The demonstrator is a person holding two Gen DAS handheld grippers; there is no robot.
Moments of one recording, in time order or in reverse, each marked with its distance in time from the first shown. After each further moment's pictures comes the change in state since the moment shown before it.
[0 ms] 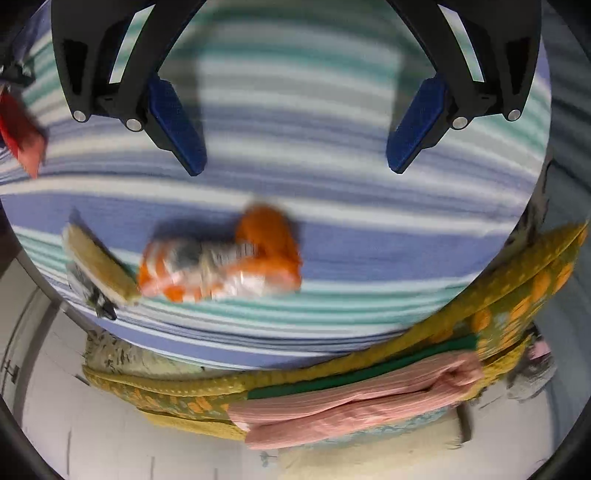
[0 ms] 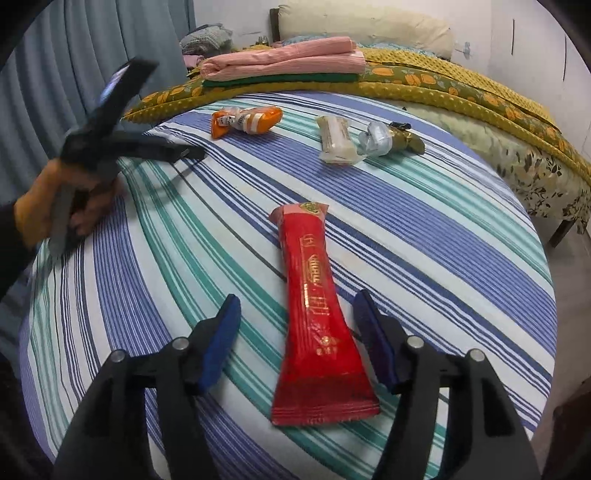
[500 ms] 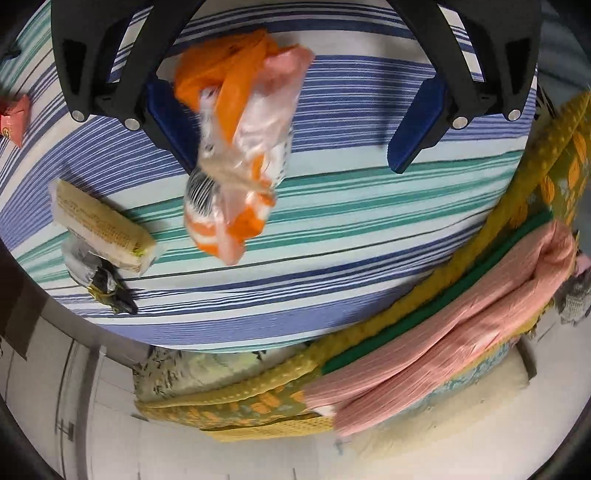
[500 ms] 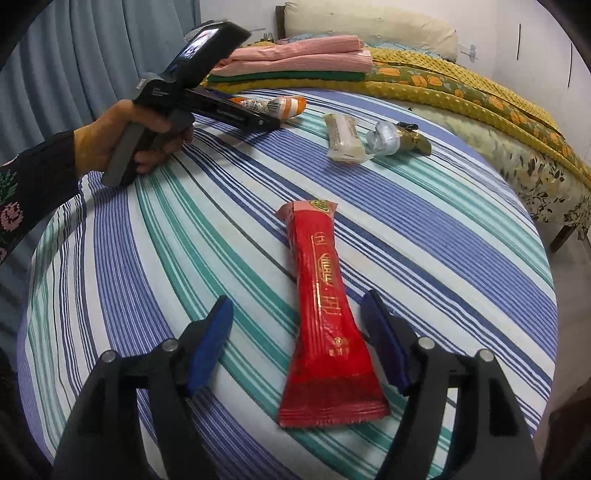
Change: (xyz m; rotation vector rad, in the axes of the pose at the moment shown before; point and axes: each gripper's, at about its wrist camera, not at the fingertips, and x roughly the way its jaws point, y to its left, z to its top) left arm 0.038 -0.044 0.060 0.270 -0.058 -0.058; right arm -0.001 0.005 0.000 -0.019 0.011 -0.003
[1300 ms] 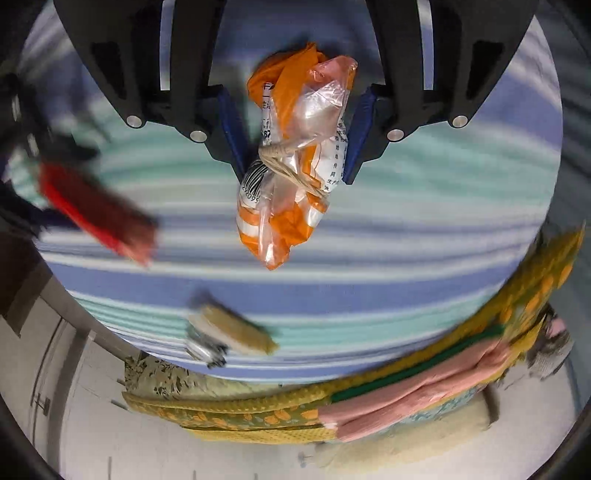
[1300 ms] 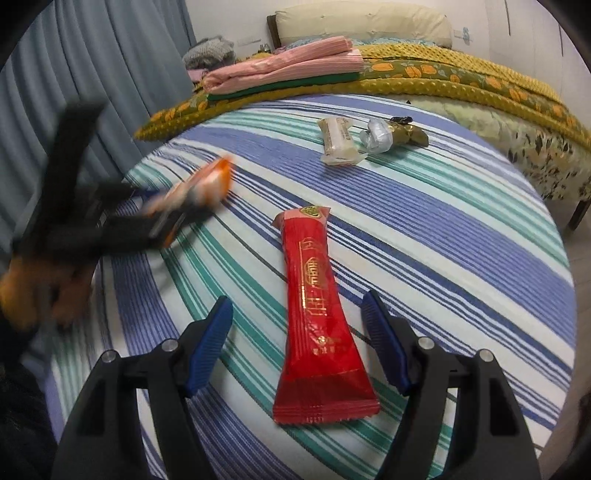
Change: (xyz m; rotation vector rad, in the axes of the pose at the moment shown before) left arm -0.111 -0.101 -0.111 -0.205 0.060 0.031; right arm -0.010 -0.024 0.002 0.115 -0.027 0.131
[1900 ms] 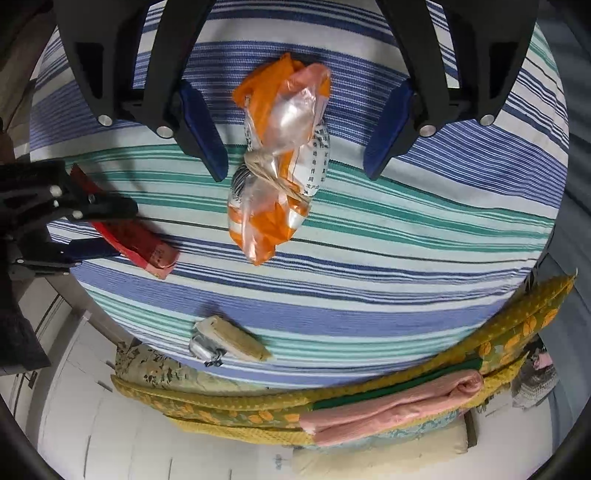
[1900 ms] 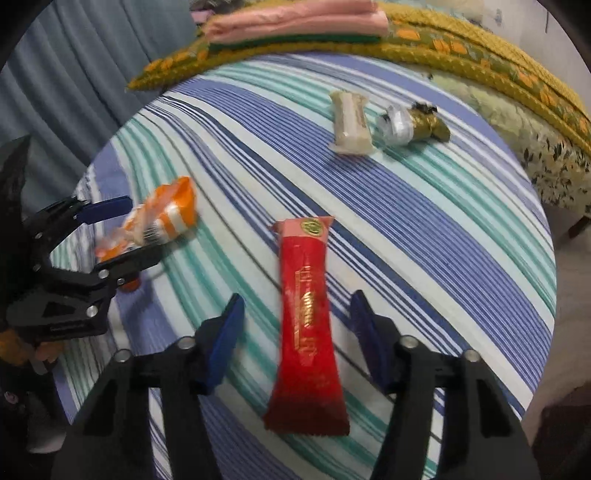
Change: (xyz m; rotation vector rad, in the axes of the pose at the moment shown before) left arm -0.018 0.002 -0.015 -0.094 0.018 -0.014; right arm 0.019 0.006 0.042 -0.075 0.281 -0.063
